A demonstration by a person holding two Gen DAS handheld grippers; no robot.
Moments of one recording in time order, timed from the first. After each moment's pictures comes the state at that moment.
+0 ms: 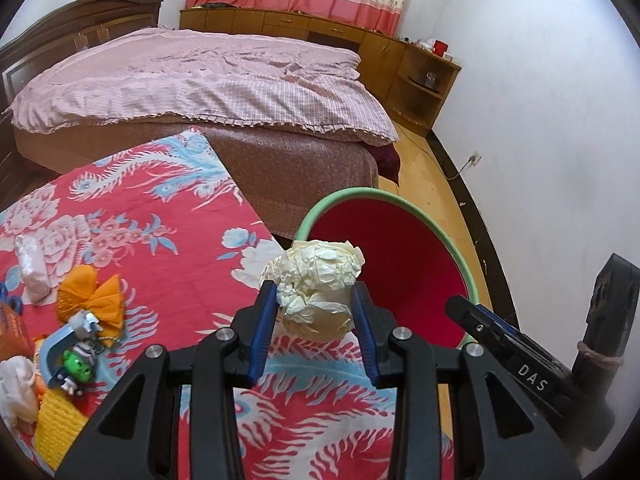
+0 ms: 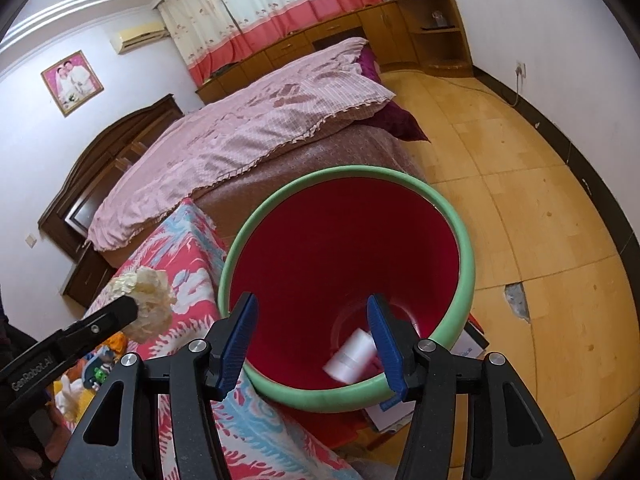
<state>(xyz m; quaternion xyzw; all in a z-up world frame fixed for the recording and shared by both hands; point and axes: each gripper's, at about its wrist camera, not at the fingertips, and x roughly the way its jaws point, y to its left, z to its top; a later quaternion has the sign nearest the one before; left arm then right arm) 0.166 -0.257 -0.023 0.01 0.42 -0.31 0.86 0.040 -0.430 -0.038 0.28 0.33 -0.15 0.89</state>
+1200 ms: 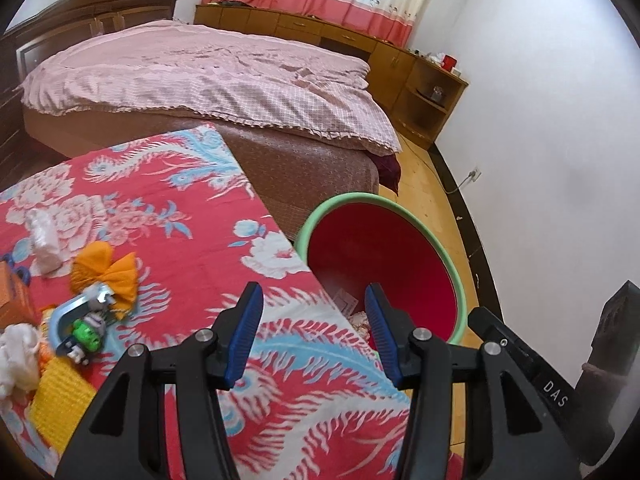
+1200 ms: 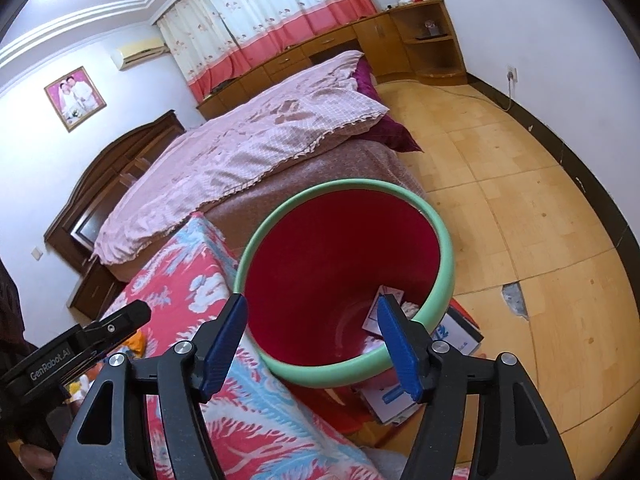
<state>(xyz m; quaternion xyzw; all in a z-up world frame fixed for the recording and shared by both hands) 0.152 -0.229 -0.010 -0.03 0.41 -0.29 0.86 0.011 -0.421 -0.016 0.29 0.31 -0.15 0.89</state>
